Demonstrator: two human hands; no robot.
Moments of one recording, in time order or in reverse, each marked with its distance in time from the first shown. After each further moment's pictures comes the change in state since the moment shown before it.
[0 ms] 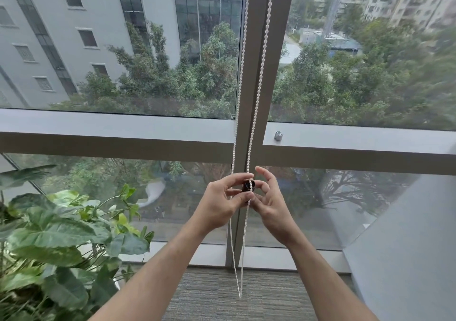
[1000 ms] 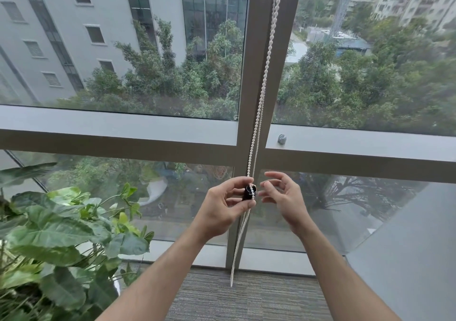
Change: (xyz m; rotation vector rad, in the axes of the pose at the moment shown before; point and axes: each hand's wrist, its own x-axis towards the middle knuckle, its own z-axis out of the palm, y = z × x) left_hand 0.004 -0.011 0.006 -0.067 0.041 -0.004; right_hand 0.035 0.007 -0.051 -0.221 0.223 0.080
